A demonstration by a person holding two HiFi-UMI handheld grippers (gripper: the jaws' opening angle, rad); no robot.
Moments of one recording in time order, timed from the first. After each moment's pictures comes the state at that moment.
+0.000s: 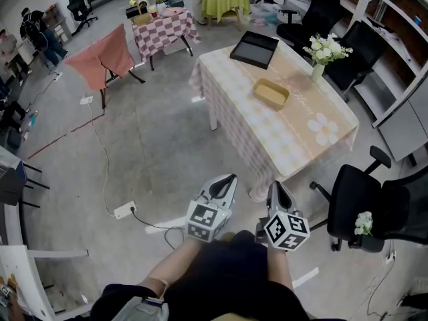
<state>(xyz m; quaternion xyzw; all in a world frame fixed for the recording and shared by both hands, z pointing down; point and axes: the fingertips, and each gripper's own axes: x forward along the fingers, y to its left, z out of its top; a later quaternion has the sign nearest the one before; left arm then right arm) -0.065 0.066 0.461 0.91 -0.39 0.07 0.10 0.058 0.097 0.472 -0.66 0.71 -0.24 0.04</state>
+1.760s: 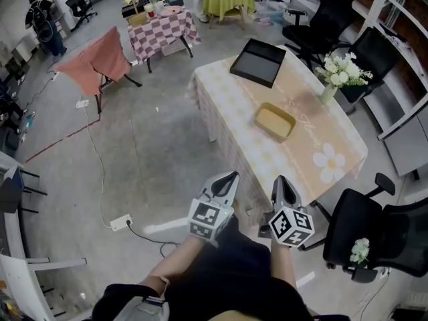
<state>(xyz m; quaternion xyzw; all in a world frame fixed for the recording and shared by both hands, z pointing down) -0.026 -0.101 0.468 0.91 -0.39 0.07 0.10 0.105 -0.081 0.472 -0.66 0.71 -0.24 0.05</state>
